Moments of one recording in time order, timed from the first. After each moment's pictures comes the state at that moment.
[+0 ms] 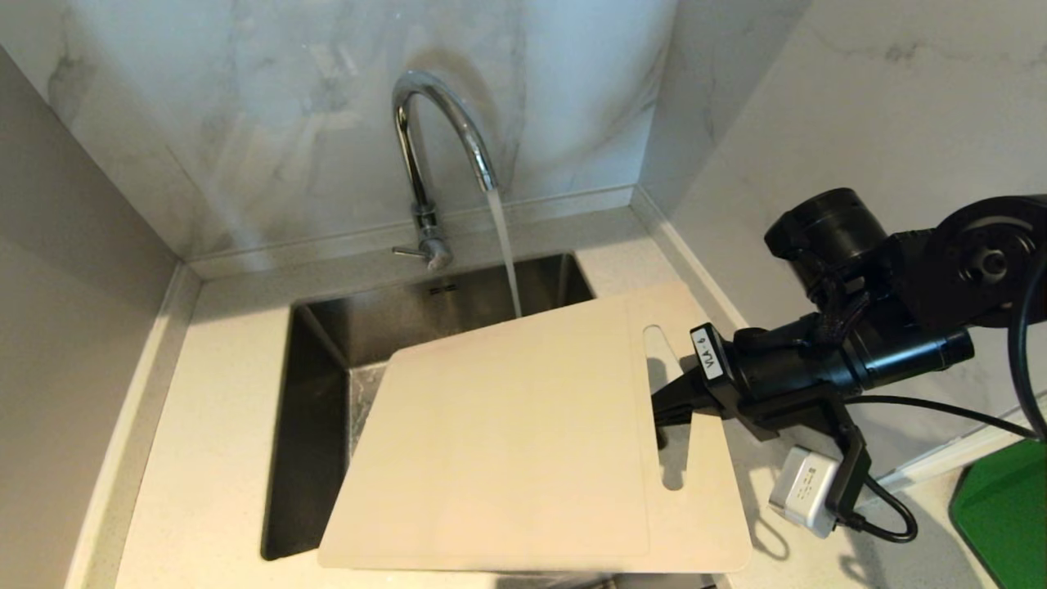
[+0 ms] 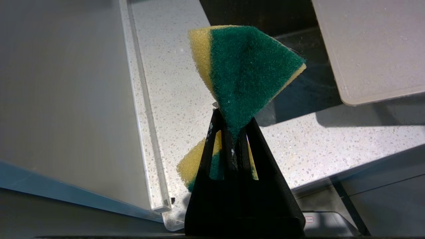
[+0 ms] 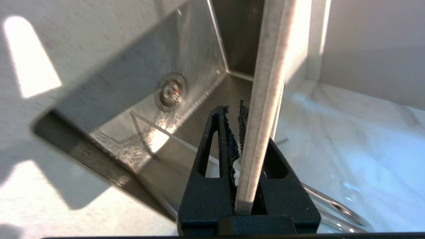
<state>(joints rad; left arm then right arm) 0.00 0.00 0.00 -0.01 0.00 0.00 0.25 1.69 -1.36 0.61 0.75 -2.74</state>
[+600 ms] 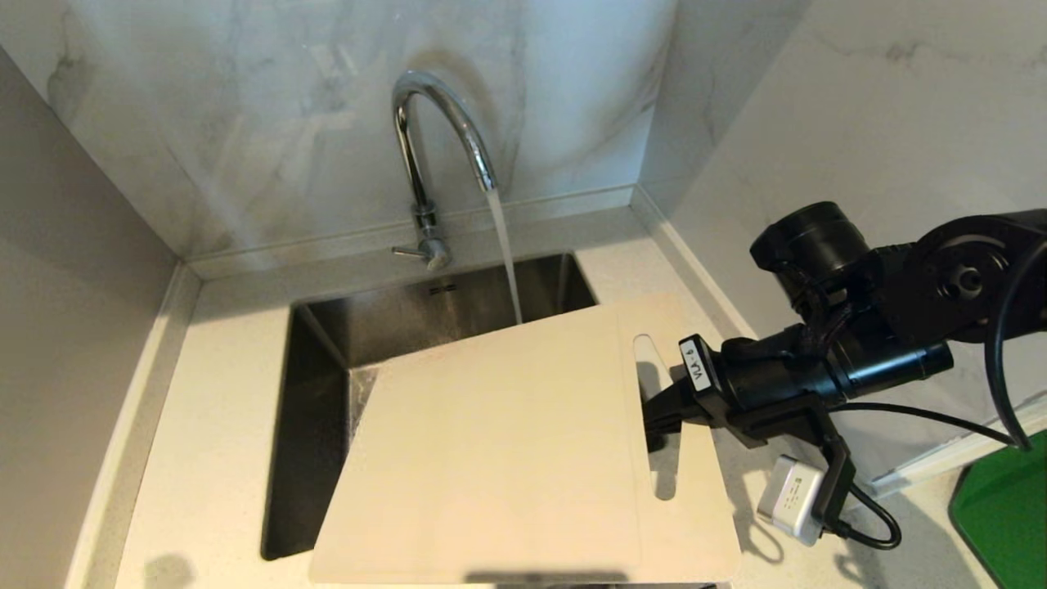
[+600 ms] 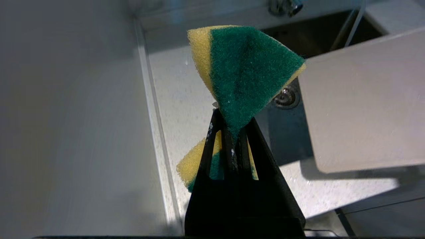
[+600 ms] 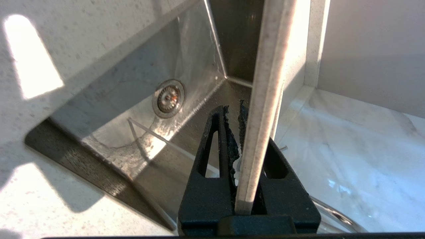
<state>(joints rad) 0.00 0.29 -0.49 0.17 0.02 0.01 0.27 1.70 -1.33 0.57 0.75 -2.74</state>
